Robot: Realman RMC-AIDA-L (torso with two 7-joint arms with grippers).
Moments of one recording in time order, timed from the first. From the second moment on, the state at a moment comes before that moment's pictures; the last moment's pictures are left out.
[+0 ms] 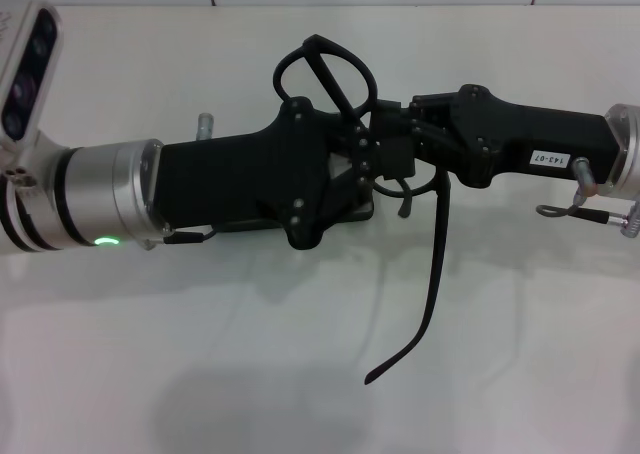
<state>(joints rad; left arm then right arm) -0.60 -2.09 0.85 0.41 1.61 1.89 -0.97 0.81 2.03 -0.92 -0.23 -1.54 -1.68 1.28</state>
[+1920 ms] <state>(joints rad) -0.45 -2.03 0.85 0.50 1.78 1.97 -1.10 0.76 2.03 -0.92 -0.36 -1.34 -1.47 1.24</state>
